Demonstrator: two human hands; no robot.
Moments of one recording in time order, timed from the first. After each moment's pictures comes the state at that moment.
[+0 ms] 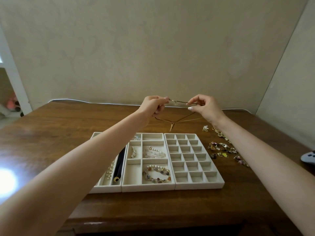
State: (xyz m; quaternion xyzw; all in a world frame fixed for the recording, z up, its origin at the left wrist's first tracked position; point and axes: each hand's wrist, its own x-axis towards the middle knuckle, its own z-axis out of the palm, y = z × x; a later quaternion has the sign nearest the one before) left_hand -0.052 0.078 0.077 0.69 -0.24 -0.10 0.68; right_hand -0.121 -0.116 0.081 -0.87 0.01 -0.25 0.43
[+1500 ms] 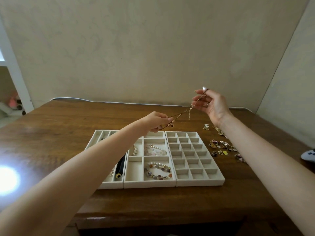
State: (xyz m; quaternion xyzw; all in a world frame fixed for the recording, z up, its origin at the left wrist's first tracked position) left_hand -0.057 0.080 0.045 0.79 -0.26 -0.20 0.52; right_hand -0.123 -0.115 0.085 -0.64 0.02 -0.24 0.73
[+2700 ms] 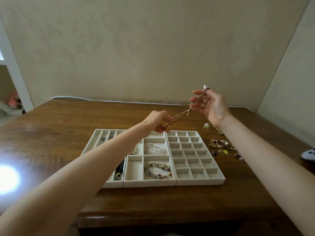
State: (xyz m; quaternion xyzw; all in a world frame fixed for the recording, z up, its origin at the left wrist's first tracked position) left_hand -0.063 0.074 0.041 0.76 -0.23 -0.18 0.58; right_hand -0.126 -0.115 0.082 -0.62 -0.02 -0.18 0.76
